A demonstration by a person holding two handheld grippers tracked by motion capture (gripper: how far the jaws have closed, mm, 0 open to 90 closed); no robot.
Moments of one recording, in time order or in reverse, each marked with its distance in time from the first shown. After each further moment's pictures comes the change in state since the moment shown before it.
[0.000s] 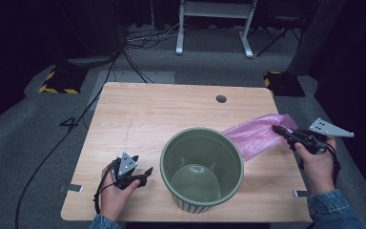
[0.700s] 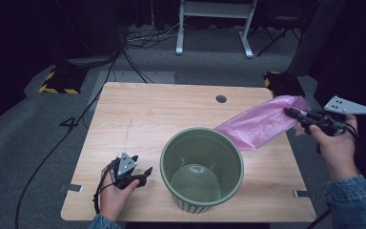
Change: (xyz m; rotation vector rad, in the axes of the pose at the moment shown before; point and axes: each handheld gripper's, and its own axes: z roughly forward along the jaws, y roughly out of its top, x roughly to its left) left arm 0.001 0.000 -0.001 0.000 -0.001 -0.007; right arm -0.009 0.072 -0.017 0.046 -0.020 -0.091
